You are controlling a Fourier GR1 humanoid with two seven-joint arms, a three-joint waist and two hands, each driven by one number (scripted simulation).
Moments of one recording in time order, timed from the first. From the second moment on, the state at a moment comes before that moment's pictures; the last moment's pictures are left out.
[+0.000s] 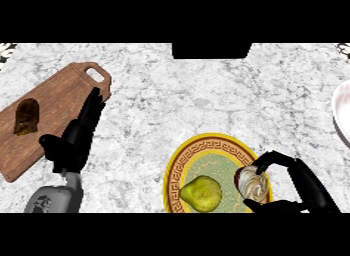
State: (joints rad) left arm -0.13 0.07 -0.05 -1.55 -0.04 0.08 0.09; right arm 0.14 -0.23 0.13 -1.70 0.39 0.16 0.01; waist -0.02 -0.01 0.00
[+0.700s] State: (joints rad) left arm -0.11 0.07 -0.05 -1.56 -0.05 0.08 0.08; right arm 0.39 -0.24 -0.01 -2.25 0.28 0.12 -0.06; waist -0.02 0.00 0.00
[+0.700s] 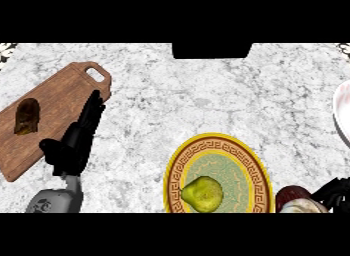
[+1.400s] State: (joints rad) left arm -0.14 0.07 -0.04 -1.56 -0.04 0.06 0.09; right arm 0.05 -0.44 -0.24 -2.41 0.20 0.14 0.51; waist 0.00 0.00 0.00
